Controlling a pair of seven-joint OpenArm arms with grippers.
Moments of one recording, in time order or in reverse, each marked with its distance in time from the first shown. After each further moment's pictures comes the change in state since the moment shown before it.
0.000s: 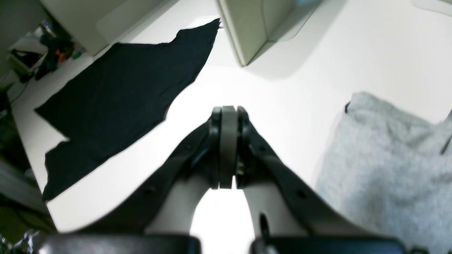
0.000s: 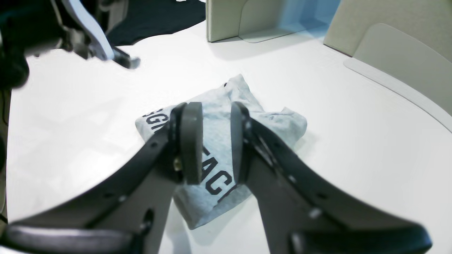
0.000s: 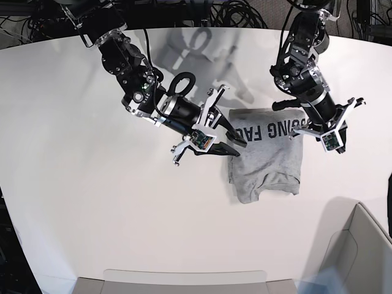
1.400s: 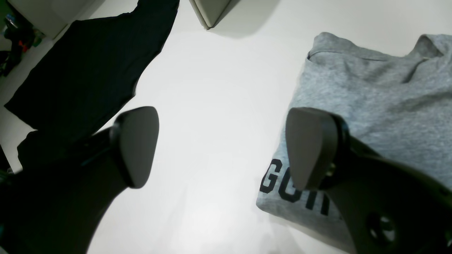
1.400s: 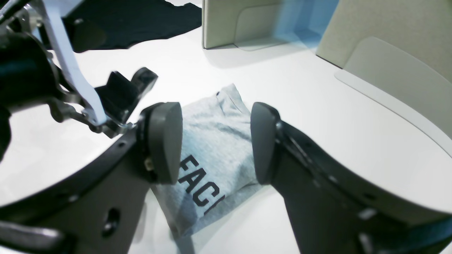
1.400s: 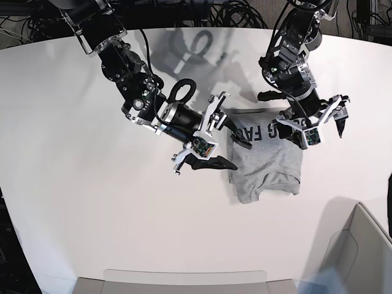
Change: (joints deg) left arm -0.2 -2.1 6.6 -1.2 -2.4 -0.1 4.5; right arm 2.9 -0.2 -0.4 -0.4 0.0 0.0 -0.2
